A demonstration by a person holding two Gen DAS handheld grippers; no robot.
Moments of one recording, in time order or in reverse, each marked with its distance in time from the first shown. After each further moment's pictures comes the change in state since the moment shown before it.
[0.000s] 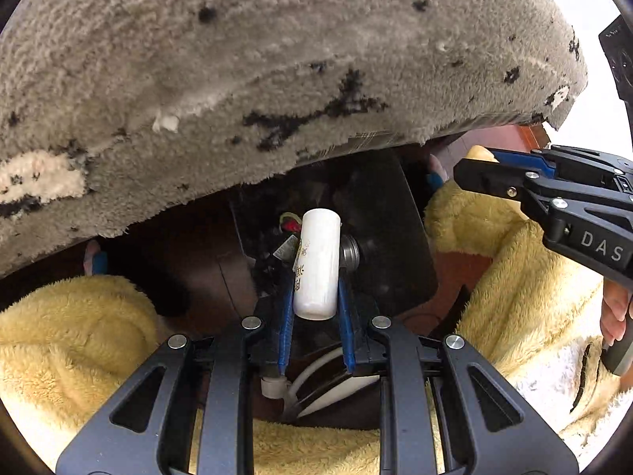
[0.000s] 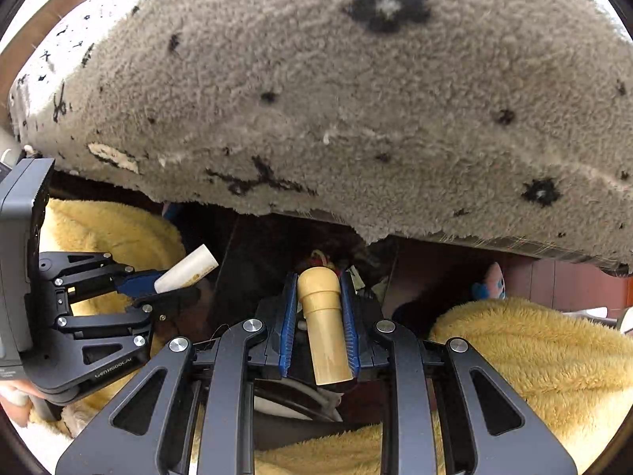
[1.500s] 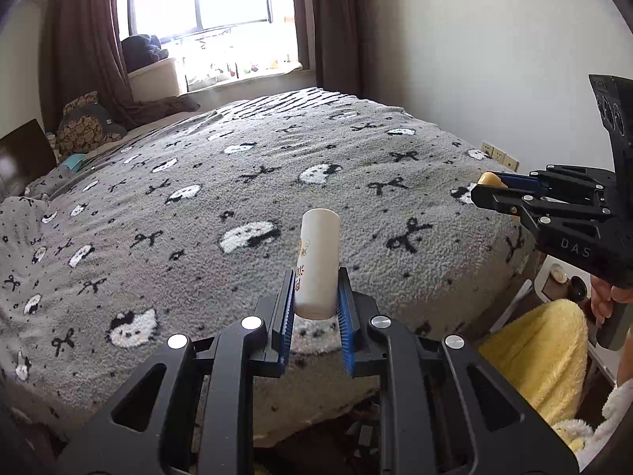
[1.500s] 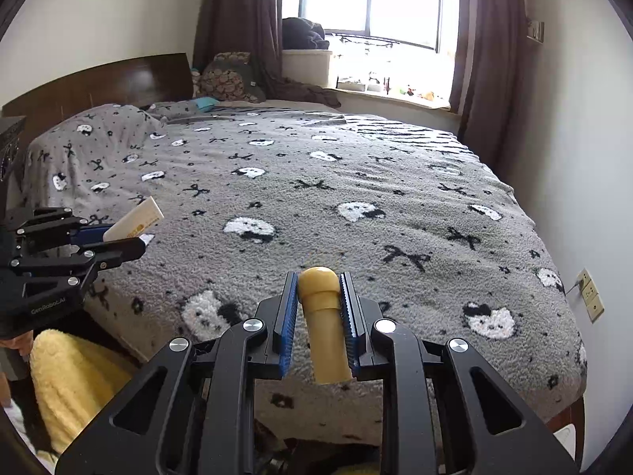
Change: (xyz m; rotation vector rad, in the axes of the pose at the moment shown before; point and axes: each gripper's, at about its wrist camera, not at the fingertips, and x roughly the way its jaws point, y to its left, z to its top) left arm -0.262 -0.051 0.107 0.205 -0.647 0.182; right arm -0.241 0.002 0.096 -0.166 -0.663 -0.190
